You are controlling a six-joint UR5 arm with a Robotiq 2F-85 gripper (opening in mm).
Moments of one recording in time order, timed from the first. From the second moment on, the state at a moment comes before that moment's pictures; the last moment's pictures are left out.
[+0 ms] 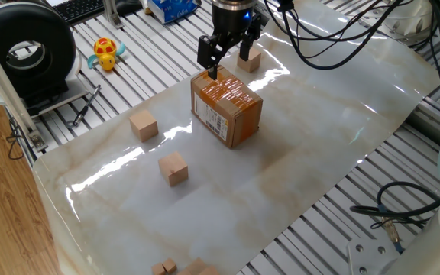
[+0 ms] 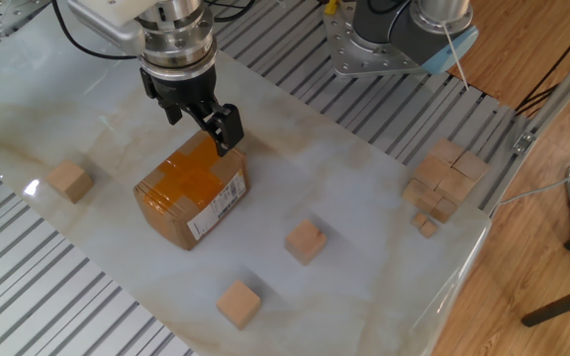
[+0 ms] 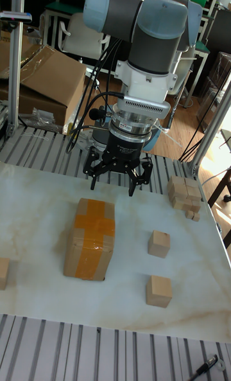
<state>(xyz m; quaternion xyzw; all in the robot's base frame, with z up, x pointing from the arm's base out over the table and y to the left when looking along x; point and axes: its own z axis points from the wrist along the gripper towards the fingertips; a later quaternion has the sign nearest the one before) 0.544 0.002 0.190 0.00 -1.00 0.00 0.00</state>
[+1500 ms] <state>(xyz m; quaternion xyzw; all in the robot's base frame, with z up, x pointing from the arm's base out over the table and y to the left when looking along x) 0.565 -0.010 0.190 0.05 -1.00 0.03 -0.04</state>
